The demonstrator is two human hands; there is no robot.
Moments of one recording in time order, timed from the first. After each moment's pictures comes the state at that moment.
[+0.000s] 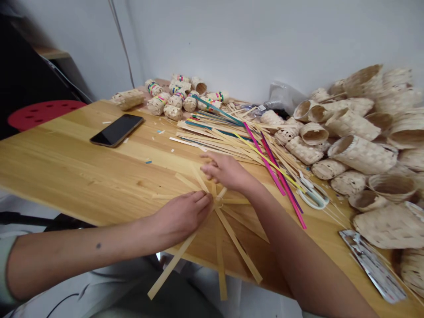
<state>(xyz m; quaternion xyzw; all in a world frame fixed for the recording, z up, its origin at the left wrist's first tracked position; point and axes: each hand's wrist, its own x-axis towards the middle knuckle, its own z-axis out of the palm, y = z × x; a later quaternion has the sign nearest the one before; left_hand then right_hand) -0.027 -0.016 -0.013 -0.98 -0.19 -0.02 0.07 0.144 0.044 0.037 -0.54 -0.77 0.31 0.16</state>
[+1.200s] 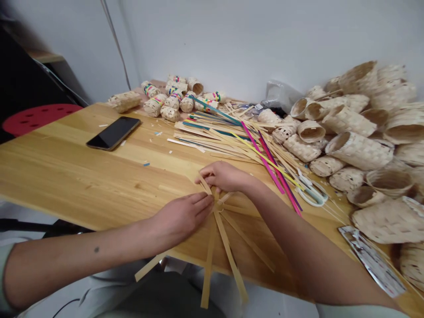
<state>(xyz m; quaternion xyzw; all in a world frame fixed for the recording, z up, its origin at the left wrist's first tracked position) -0.029 -0.014 -0.027 -0.98 -0.18 -0.04 0.12 0.149 0.050 0.035 -0.47 -0.79 0.40 0.02</state>
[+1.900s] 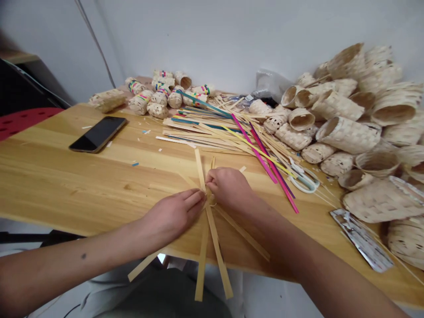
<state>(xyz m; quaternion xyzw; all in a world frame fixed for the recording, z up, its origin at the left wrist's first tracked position) -0.024 -0.016 -0.002 -0.94 -0.31 -0.02 -0.16 0.152 -0.005 0.030 -0.62 -0.77 0.13 0.06</state>
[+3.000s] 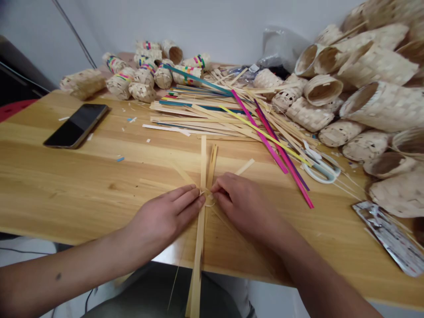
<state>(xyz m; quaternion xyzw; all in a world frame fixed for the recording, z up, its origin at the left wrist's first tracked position) -0.030 -0.019 0.007 -0.98 -0.20 -0.06 0.04 0.175 -0.044 0.018 -0.60 -0.75 0.24 0.17</state>
